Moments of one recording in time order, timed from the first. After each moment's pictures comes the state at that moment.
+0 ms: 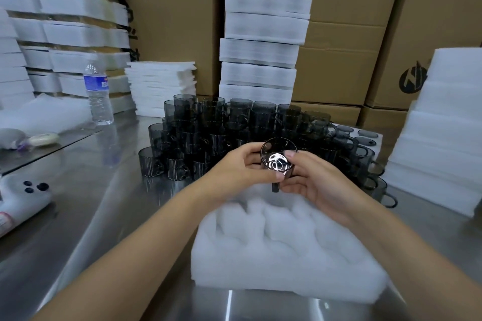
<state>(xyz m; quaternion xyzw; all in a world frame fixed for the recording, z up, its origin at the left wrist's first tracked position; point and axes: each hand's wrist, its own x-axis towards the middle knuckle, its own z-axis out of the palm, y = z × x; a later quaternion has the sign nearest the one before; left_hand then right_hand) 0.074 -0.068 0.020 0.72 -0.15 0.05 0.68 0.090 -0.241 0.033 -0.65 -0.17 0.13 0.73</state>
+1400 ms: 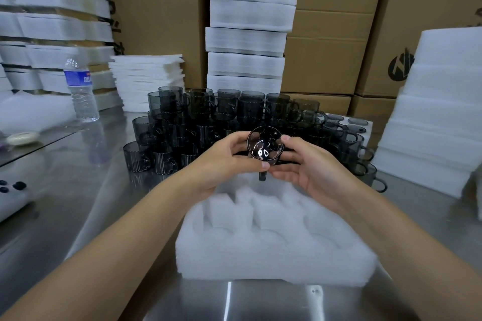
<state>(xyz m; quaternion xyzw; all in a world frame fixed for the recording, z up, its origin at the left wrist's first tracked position) 0.075 -0.064 0.022 0.74 -0.13 0.03 0.66 0.090 -0.241 0.034 -0.62 -0.15 0.13 0.76</state>
